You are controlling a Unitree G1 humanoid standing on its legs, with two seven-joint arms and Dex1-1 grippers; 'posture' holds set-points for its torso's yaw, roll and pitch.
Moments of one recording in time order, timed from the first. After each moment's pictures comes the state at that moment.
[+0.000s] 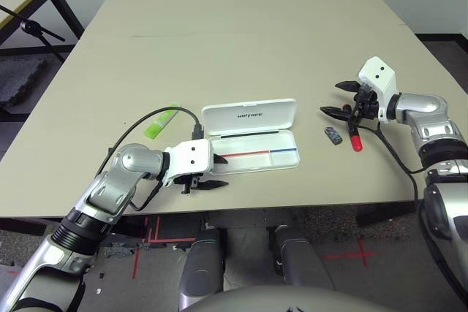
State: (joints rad) left arm -0.22 0.77 -0.28 -0.23 -0.13 0.21 -1.15; right arm -0.82 -0.62 0.02 0.99 0.00 -0.19 1.03
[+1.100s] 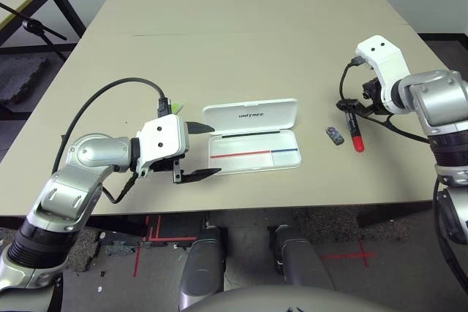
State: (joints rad) left arm -0.22 0.83 -0.07 -0.37 -0.29 0.32 -1.09; right arm -0.84 -0.69 0.15 0.02 -0.06 1.53 0.66
